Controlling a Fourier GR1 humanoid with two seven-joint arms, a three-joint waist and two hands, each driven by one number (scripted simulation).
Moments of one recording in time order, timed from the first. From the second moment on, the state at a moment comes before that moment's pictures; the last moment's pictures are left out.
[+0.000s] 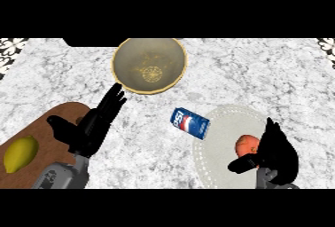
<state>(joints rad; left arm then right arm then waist) -0.17 0.26 -0.31 -1.52 0.39 0.11 0.07 -0.04 -0.01 0.21 -1.82 1.04 0.23 1.22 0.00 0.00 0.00</state>
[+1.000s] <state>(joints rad) -0.13 0.22 -0.28 -1.57 0.34 0.08 0.11 -0.04 -0.01 0.17 -1.66 1.08 0.12 1.14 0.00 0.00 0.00</state>
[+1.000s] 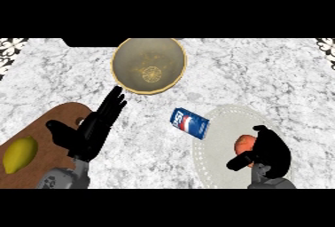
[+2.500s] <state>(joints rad) -0.17 0.16 -0.25 -1.54 0.30 0.00 0.13 -0.38 -0.20 0.76 -1.73 1.04 0.42 0.20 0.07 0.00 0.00</state>
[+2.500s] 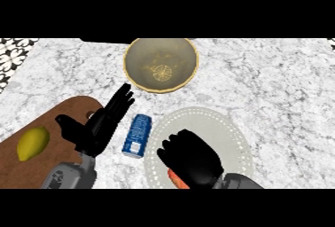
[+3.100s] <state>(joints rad) -0.14 0.16 -0.21 -1.54 0.29 0.01 0.13 -0.54 -0.23 0.40 -2.07 0.72 0.65 0.05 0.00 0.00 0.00</state>
